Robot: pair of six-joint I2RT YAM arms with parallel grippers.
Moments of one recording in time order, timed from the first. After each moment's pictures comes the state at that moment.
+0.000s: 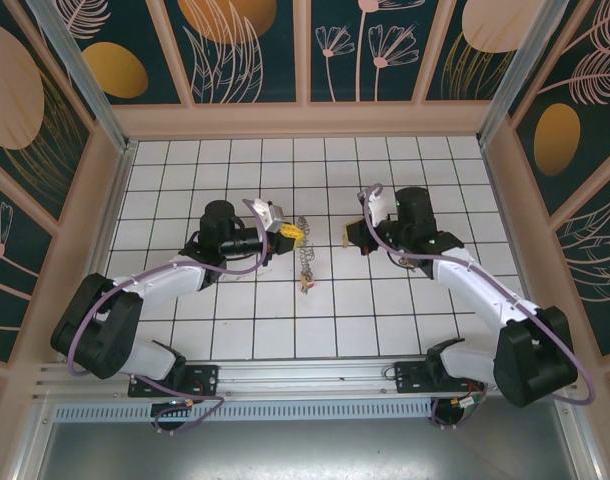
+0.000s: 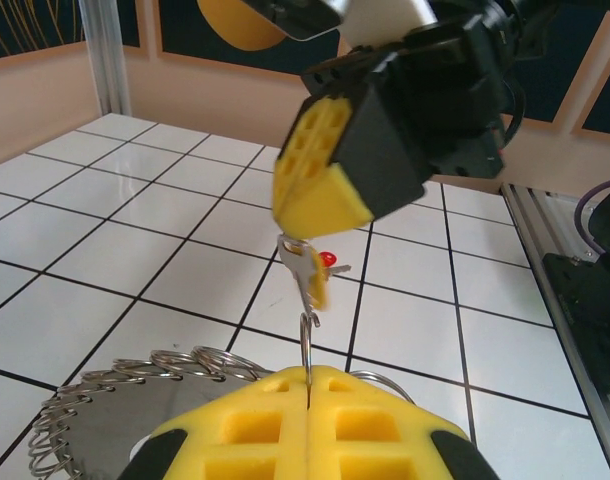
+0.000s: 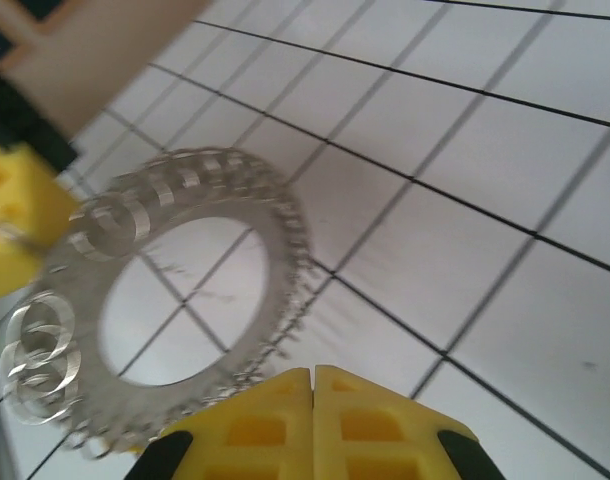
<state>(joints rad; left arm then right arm) -0.51 1.43 0.66 0.55 0.86 0.05 0.40 1.20 0.76 -0.14 -0.61 0.06</state>
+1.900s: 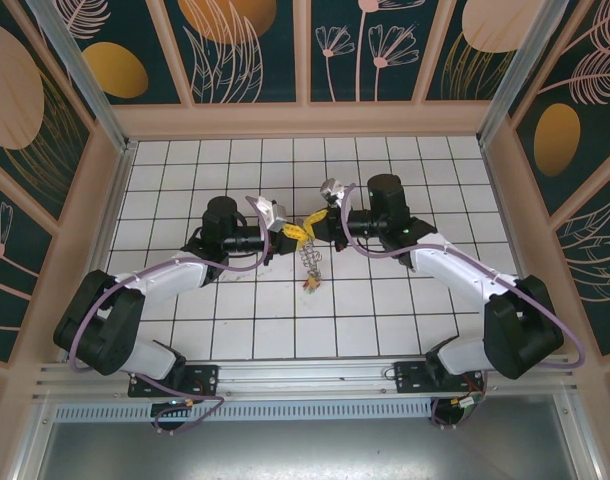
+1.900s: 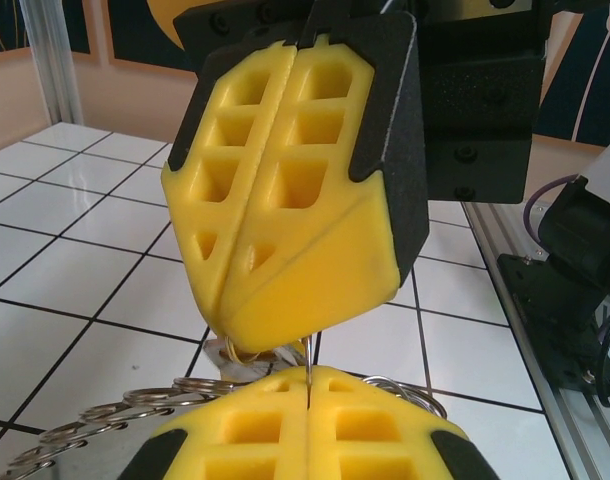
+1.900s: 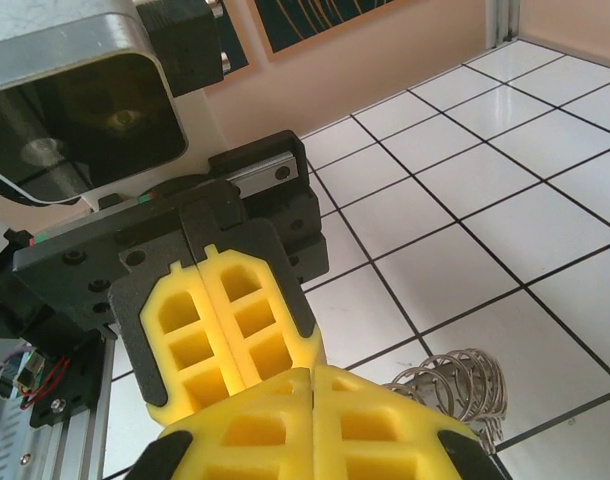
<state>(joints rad) -0.51 1.46 0.69 0.54 0.94 0.03 0.55 1.37 0.90 0.06 -0.81 -0.03</state>
